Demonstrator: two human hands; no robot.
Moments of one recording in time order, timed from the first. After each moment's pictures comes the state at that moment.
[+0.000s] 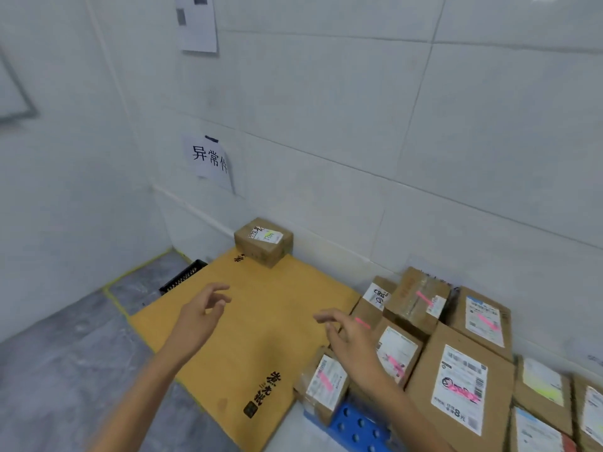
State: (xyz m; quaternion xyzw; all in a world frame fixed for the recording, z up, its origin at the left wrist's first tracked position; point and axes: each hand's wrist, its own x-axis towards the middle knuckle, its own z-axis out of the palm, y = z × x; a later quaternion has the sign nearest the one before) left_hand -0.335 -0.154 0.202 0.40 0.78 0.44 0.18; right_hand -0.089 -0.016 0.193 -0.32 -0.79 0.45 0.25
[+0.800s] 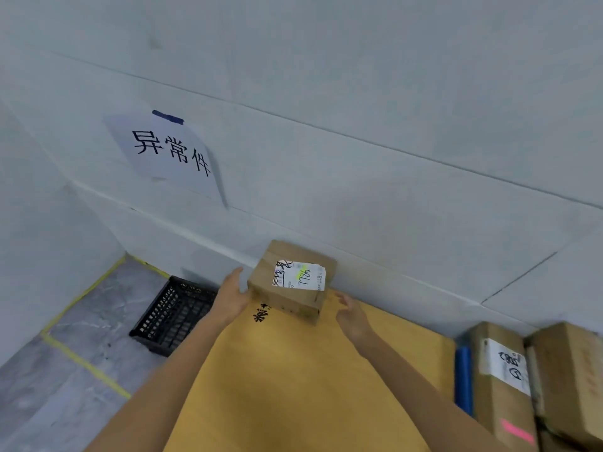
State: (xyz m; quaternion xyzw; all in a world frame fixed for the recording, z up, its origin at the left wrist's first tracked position) left_hand -0.711 0.164 0.055 0.38 0.79 0.29 0.37; right_hand -0.467 0.230 0.046 -0.61 -0.58 0.52 0.14
